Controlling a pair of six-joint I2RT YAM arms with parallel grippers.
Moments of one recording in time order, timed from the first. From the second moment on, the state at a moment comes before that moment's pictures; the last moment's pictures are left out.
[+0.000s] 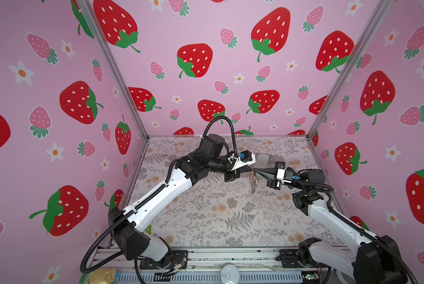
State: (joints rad) left arm -0.72 1.49 1.52 -0.55 0.65 0.63; right arm 0.45 1.11 0.62 0.96 -1.03 -0.19
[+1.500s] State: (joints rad) left arm -0.74 1.39 1.40 -0.44 0.57 0.74; right arm 0.47 1.14 0.58 1.04 -0.98 -0.15
